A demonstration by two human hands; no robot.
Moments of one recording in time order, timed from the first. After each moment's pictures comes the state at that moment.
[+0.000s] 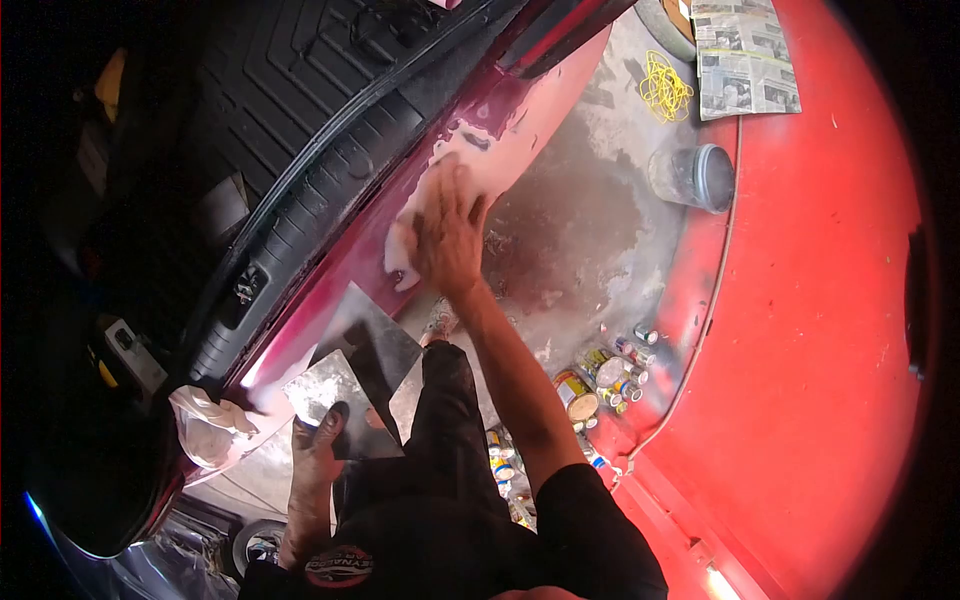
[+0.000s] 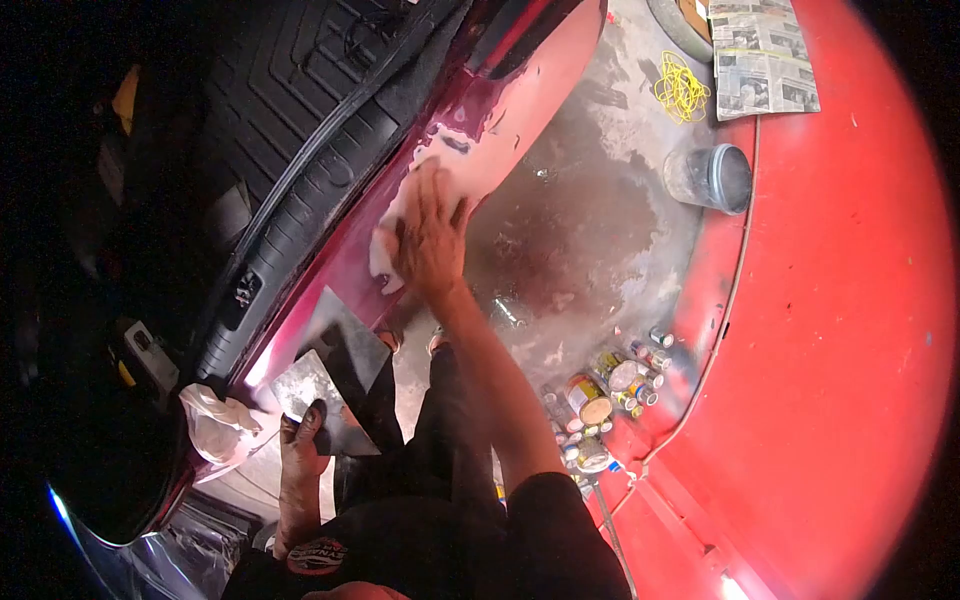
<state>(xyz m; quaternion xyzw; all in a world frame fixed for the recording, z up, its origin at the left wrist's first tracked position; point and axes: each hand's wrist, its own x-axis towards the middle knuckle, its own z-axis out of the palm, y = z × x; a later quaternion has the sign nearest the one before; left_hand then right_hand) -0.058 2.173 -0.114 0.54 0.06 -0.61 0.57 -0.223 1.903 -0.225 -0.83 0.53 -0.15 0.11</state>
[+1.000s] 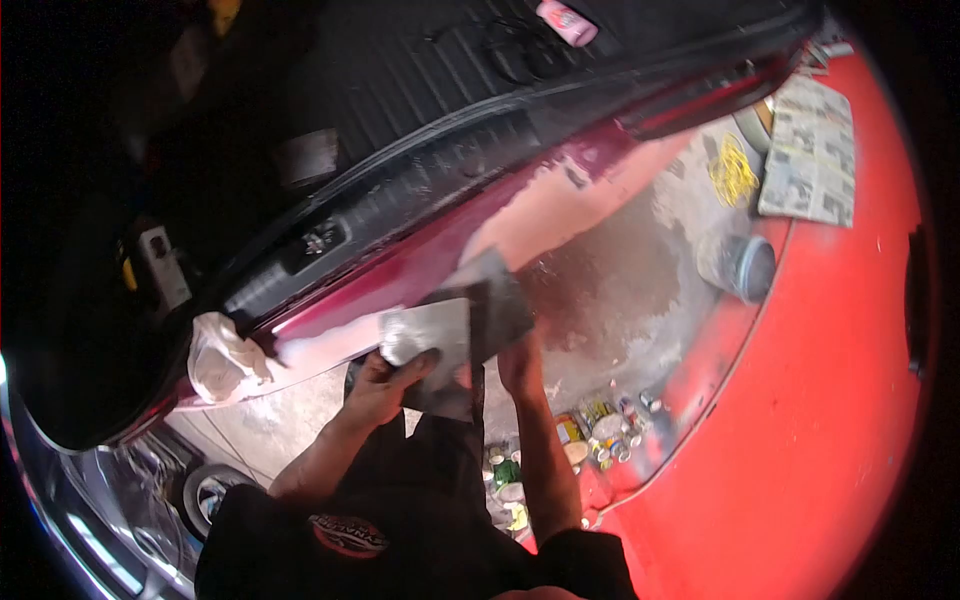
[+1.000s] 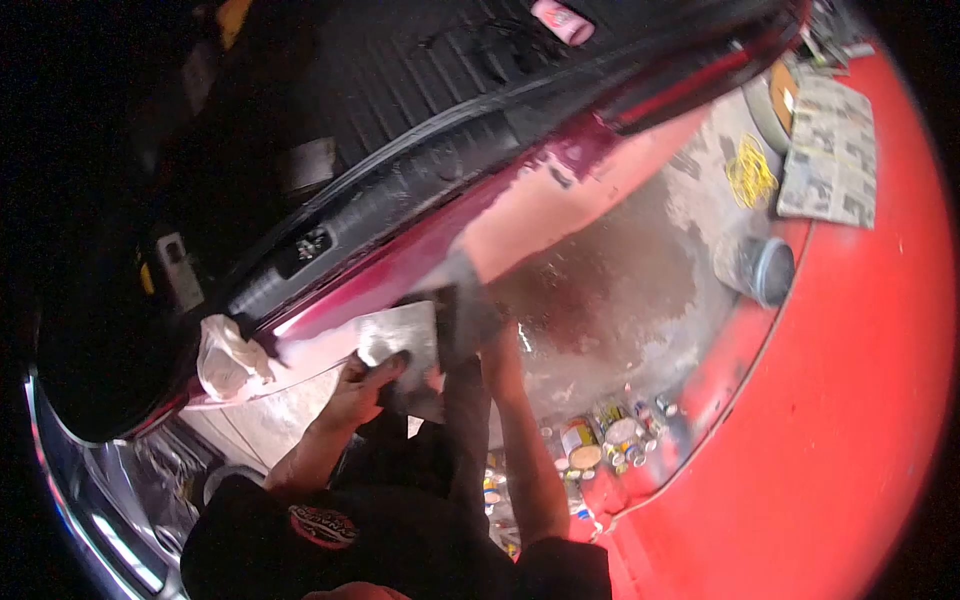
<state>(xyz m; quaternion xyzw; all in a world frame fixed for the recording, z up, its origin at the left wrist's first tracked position) -0.086 2.128 -0.138 0.52 0.01 -0.66 0.53 -0.277 2.011 -0.199 -0.42 0.37 -0.31 0.77</state>
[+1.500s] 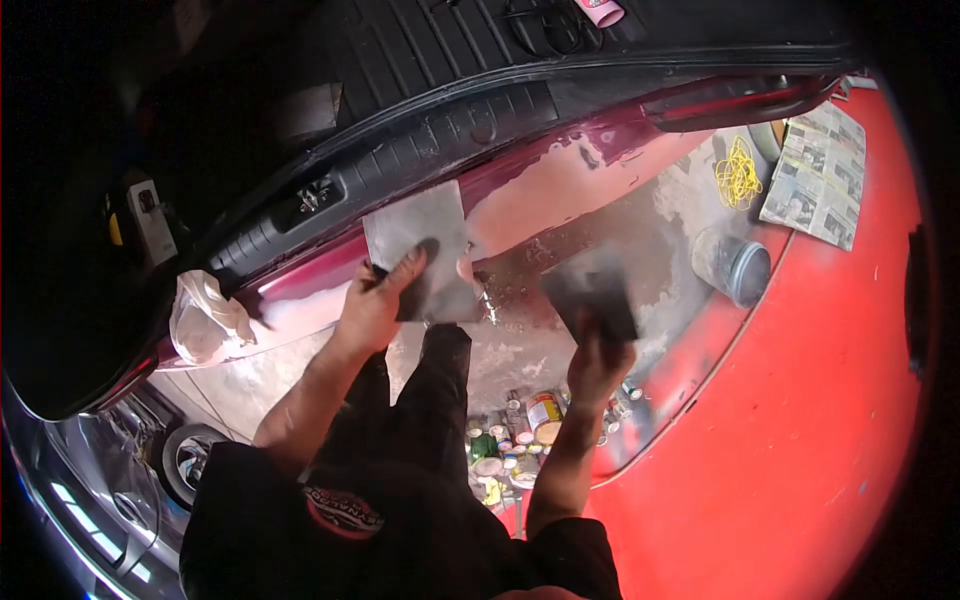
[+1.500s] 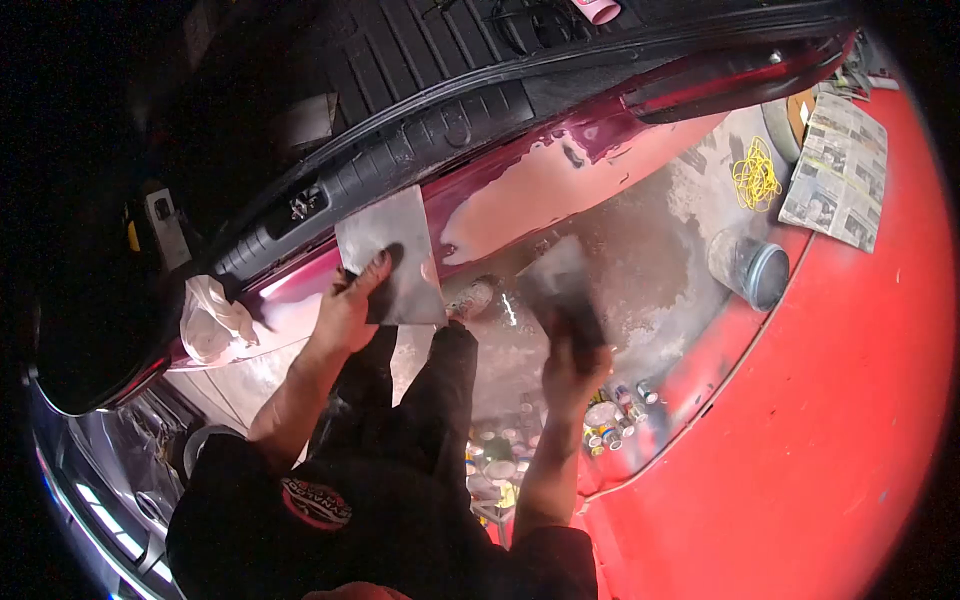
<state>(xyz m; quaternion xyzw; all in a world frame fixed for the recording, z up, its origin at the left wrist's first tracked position) -0.065 2.048 -0.124 0.51 0.11 -0.63 0.57 -0.317 1.974 -0.100 -0.50 0.58 -0.40 0.51</state>
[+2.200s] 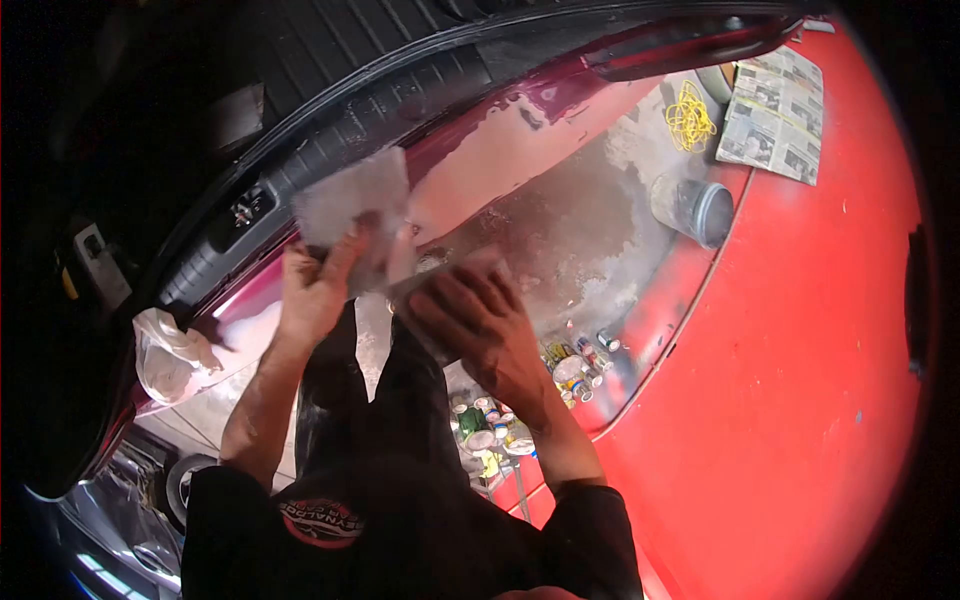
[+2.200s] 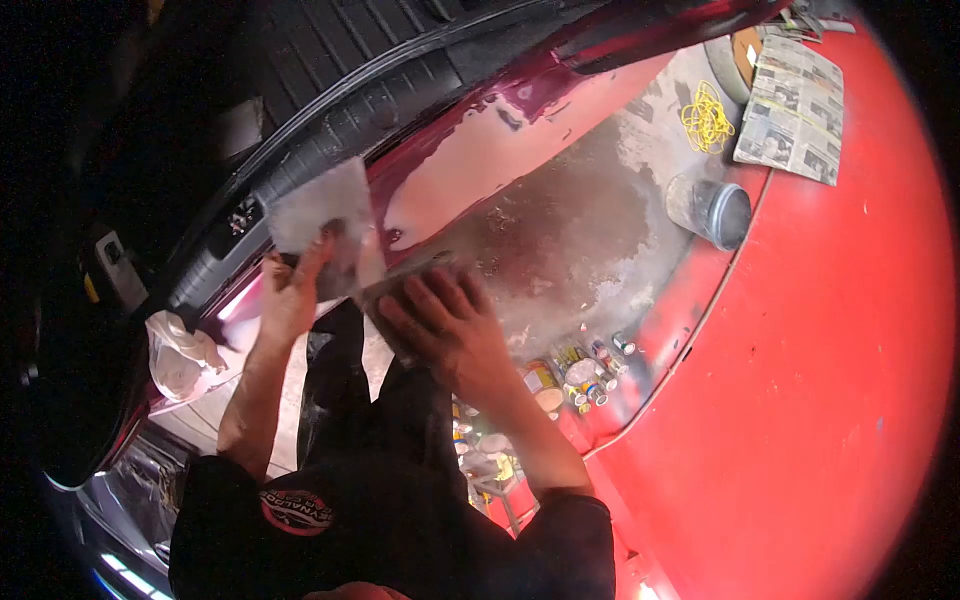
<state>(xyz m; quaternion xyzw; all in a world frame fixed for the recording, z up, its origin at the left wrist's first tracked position) -0.048 2.026 -0.133 0.60 -0.12 -0.54 0.58 -0.271 1.976 -0.081 -0.91 0.30 -0.04 0.30</state>
